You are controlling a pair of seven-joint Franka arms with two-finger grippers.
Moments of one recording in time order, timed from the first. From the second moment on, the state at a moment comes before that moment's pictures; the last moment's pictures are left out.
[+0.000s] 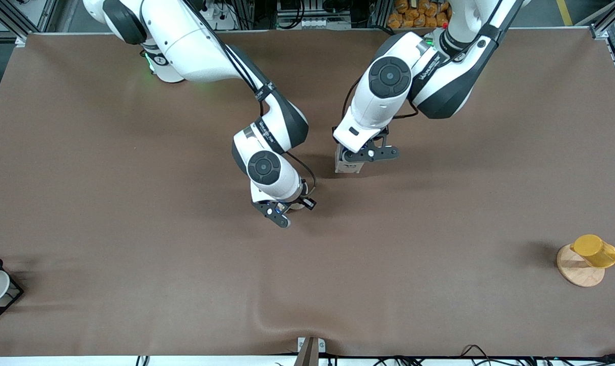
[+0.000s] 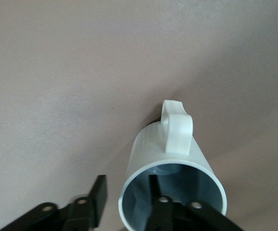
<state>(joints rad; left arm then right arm) -0.21 0.31 -0.52 -1.73 0.00 1.92 -0.81 0.69 0.84 -0.05 -1.25 0.28 2.10 1.18</state>
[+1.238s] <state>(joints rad) -0.45 0.60 -0.49 -1.48 0.16 1.93 -1.02 0.30 0.40 -0.07 -1.43 0.18 1.71 0.35</state>
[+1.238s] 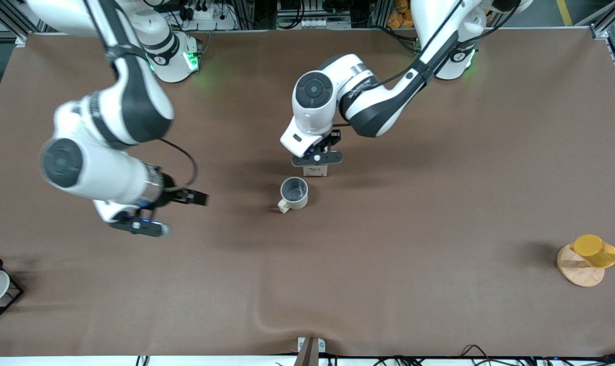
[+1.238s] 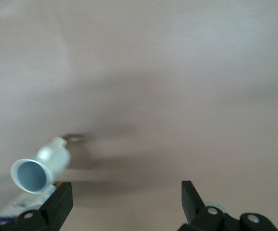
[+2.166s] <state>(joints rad) -0.61 0.66 -0.37 -1.43 0.16 2.03 -1.06 0.07 0.10 -0.07 -1.60 0.06 1.69 -0.13</state>
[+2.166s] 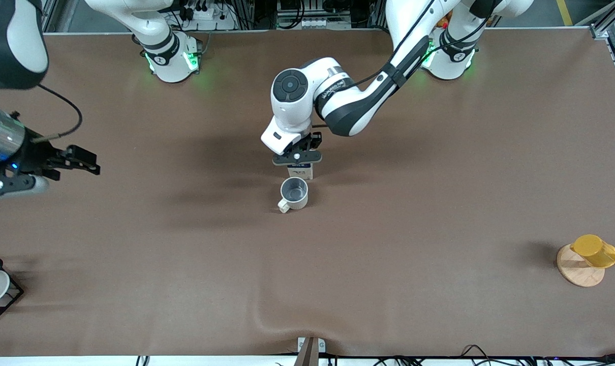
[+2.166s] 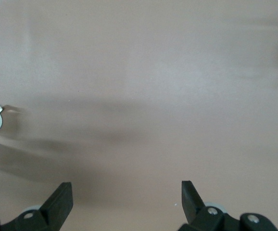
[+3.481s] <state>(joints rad) -0.17 0.22 -0.35 -1.37 0.16 1.70 -1.00 -0.02 -0.02 -0.05 -1.60 0.04 1.53 -0.08</state>
